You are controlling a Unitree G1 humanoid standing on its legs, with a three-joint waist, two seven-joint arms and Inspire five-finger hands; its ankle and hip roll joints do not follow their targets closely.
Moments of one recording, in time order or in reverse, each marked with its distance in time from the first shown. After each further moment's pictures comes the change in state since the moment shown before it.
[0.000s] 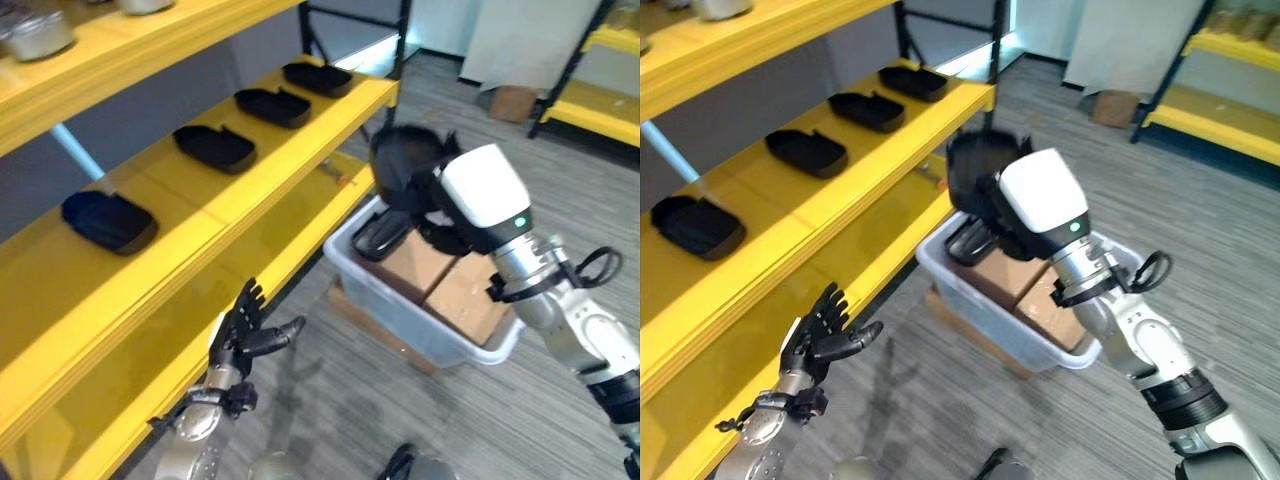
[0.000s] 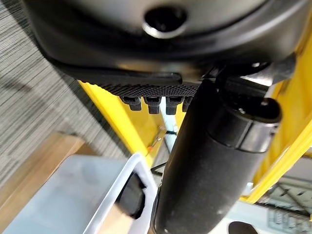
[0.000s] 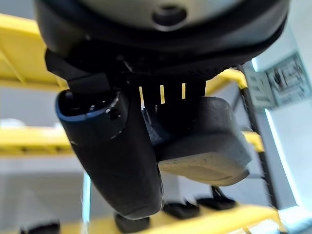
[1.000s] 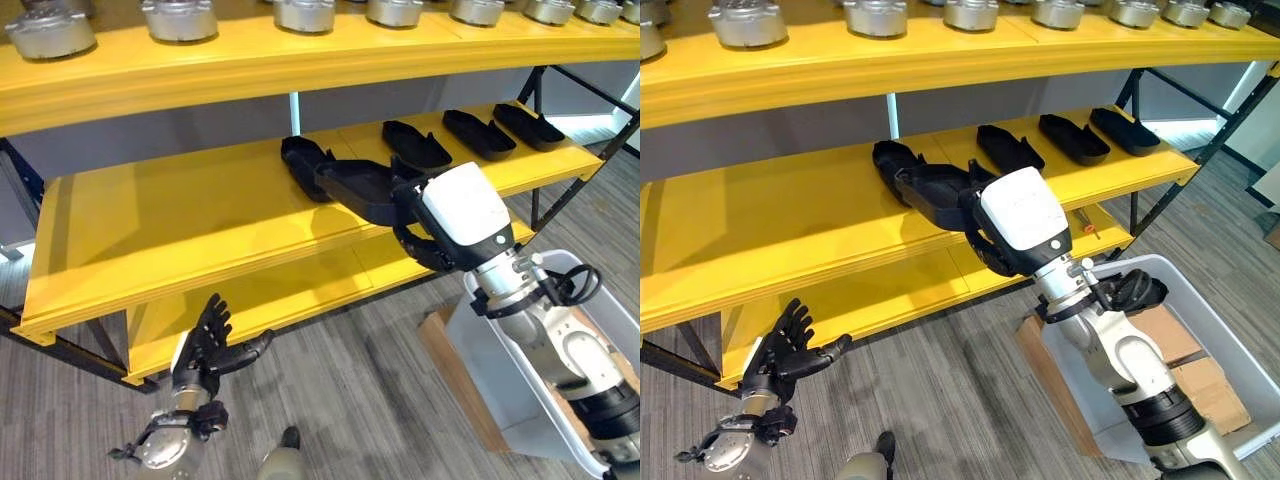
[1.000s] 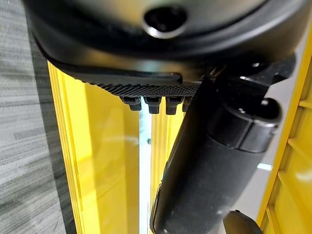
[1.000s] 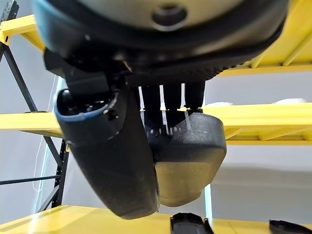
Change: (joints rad) left arm 0.151 0.024 0.138 -0.011 0.041 -0.005 -0.008; right arm 0.047 0.139 0.049 -0.011 -0.117 0.007 0.053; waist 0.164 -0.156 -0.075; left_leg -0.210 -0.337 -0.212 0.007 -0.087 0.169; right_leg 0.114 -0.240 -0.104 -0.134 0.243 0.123
